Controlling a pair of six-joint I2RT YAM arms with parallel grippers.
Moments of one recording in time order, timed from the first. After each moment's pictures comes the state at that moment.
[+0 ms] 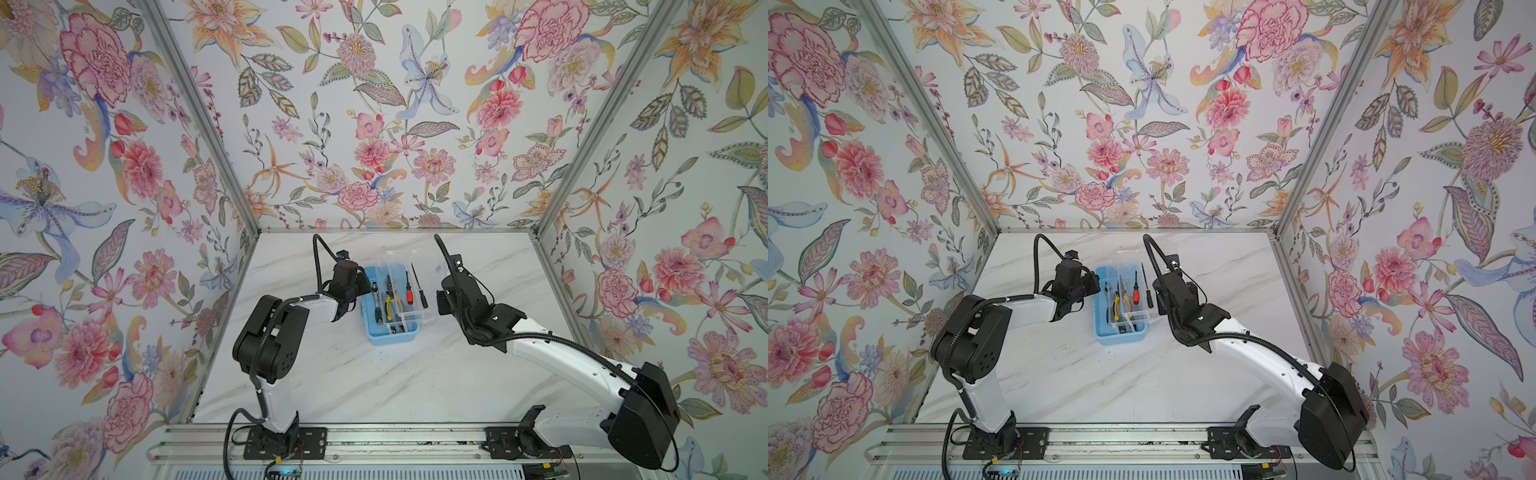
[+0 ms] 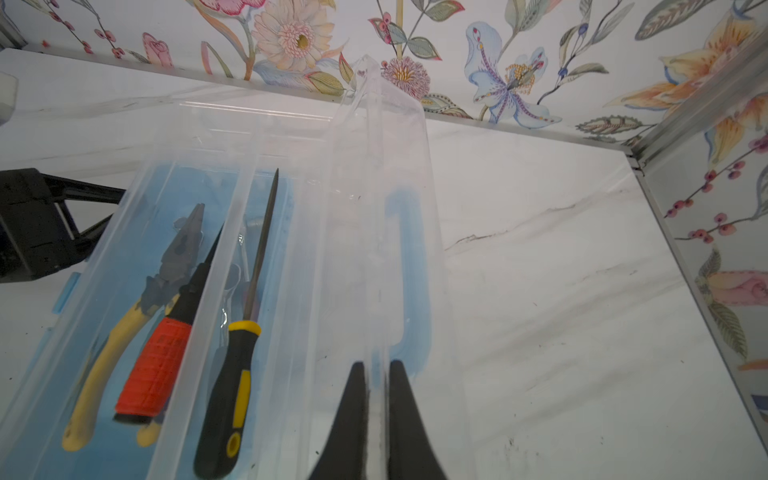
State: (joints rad) left arm -0.40 1.85 0.97 0.30 -0.01 -0.61; right arm 0.84 1.35 1.04 -0.33 0.60 0.28
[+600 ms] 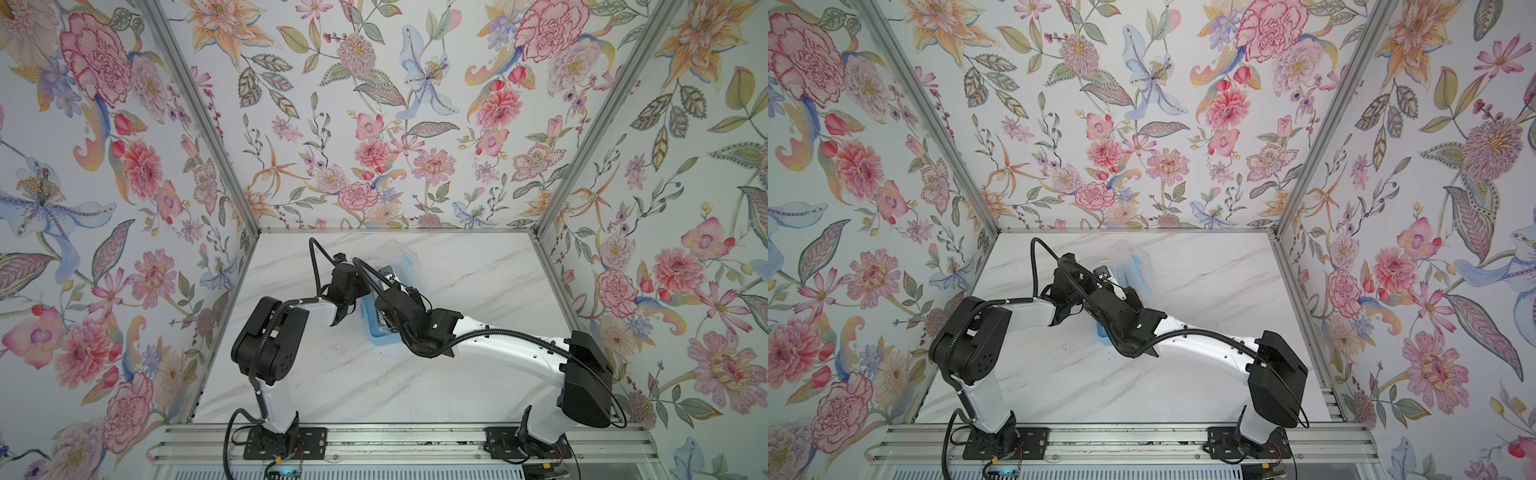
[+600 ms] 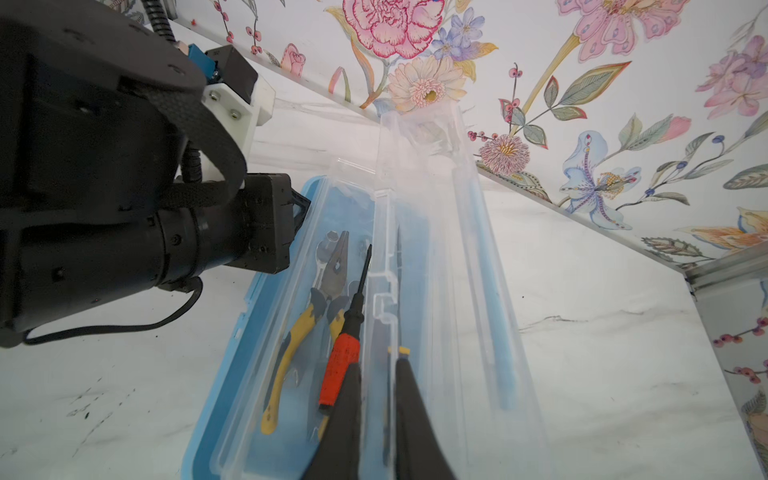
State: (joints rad) left arm -0.40 1.84 0.92 0.36 -0.02 -0.67; right arm 1.12 1.64 1.30 -0.33 0.73 0.22
